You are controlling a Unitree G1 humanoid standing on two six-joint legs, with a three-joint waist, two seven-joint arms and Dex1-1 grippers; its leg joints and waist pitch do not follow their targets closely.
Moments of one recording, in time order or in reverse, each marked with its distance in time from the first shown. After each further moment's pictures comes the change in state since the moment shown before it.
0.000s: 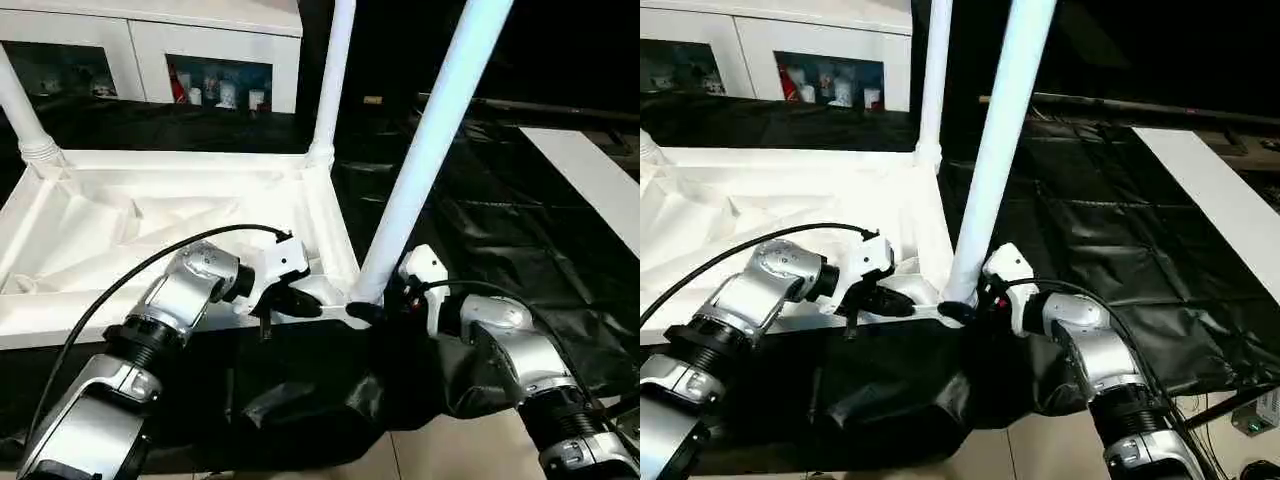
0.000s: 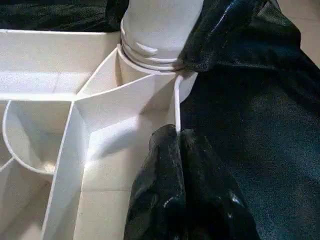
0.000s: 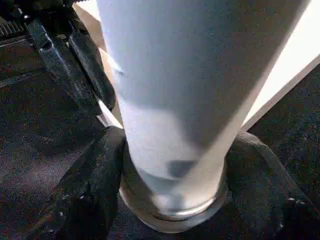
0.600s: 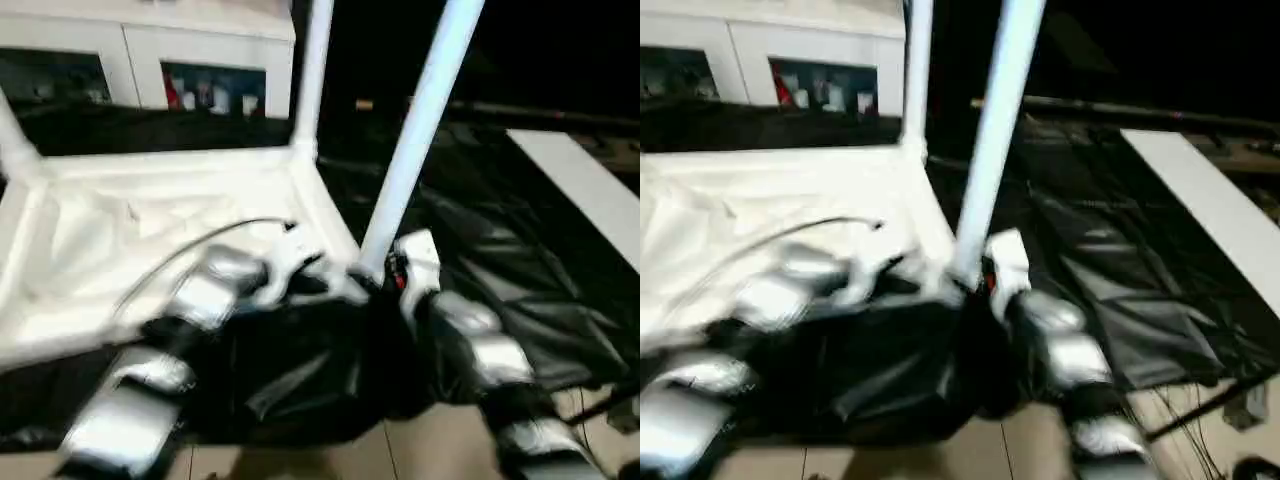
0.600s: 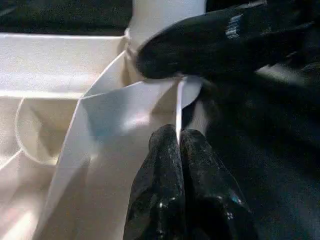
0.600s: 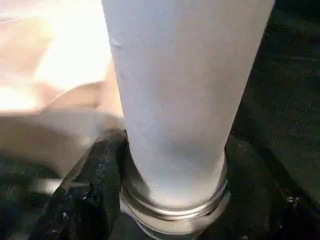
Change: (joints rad) left arm -0.098 -0.247 0.076 0.219 0.045 0.067 0.454; right arm -0.138 0.266 -0.189 0.265 -0.009 -0.008 -0.677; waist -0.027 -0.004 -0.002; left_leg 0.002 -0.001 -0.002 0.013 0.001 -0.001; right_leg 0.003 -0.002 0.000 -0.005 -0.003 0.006
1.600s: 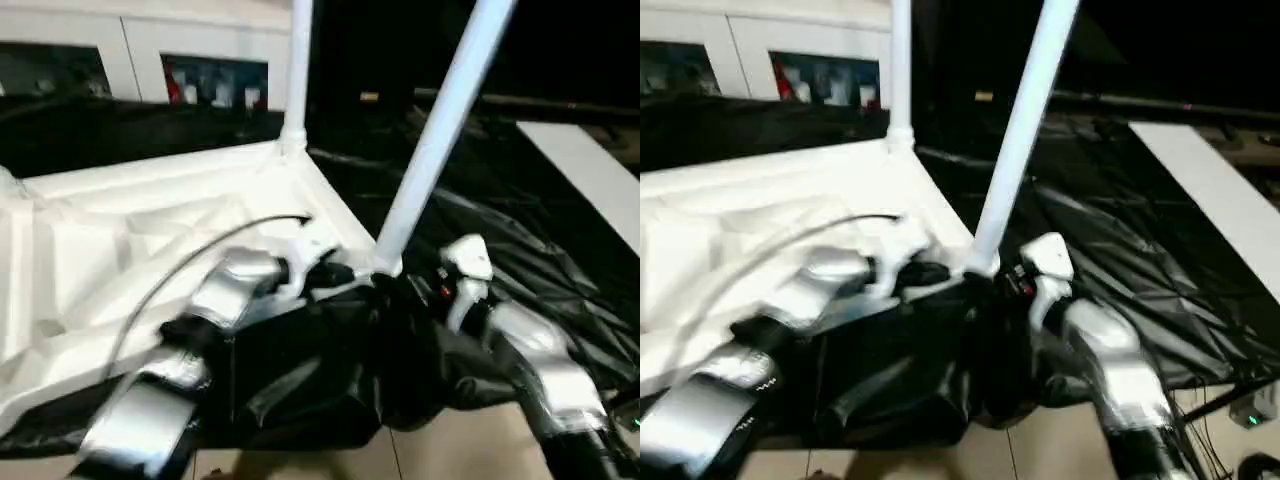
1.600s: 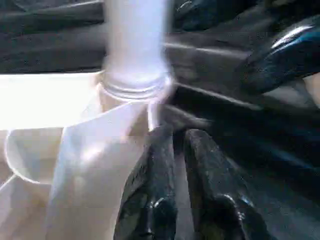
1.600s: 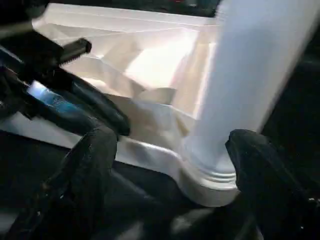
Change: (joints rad) left arm 0.089 0.137 0.028 -0.226 -0.142 -0.040 -0.288; right arm 0.336 -0.250 0.074 -0.607 0.130 0.094 0.432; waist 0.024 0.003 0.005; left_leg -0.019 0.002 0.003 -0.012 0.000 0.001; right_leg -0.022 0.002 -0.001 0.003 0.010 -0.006
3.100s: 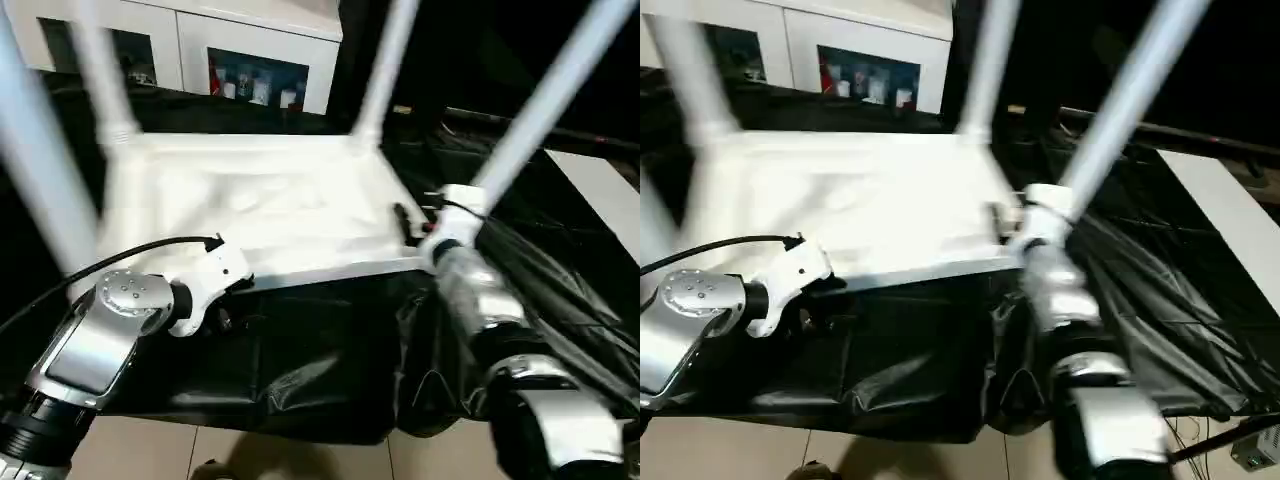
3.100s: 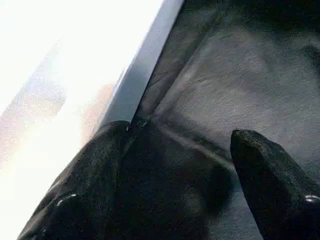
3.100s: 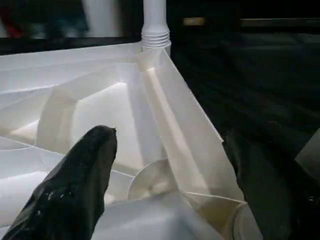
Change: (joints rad) left arm 0.362 0.372 0.033 -0.658 0.049 0.384 0.179; right arm -0.557 0.120 -0.247 0.924 -0.028 -0.295 -0.570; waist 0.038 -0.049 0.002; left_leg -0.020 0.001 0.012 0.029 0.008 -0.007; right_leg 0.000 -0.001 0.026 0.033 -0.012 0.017
